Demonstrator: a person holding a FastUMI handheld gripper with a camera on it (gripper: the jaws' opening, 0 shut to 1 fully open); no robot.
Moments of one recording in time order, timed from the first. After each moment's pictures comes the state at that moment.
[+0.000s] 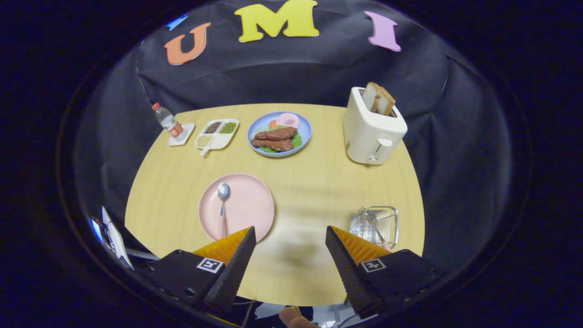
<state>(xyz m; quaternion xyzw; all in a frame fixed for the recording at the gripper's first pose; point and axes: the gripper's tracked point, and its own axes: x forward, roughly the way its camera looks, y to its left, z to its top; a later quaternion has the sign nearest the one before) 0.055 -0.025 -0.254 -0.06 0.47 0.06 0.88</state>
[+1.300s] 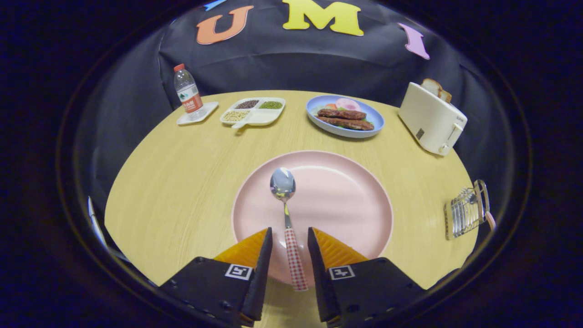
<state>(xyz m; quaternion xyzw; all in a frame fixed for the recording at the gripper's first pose) 0.055 0.125 -0.418 -0.06 0.44 0.07 0.89</state>
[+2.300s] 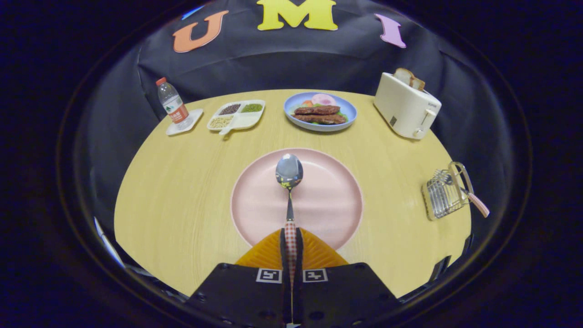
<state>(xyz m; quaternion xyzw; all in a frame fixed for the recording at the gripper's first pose) 0.025 0.091 -0.359 -0.04 0.45 0.01 0.89</state>
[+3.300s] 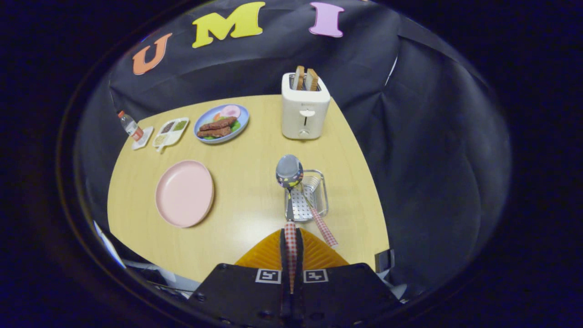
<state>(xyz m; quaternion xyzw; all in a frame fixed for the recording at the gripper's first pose) -0.012 -0.189 -0.246 -0.05 0.52 -0.06 0.85</state>
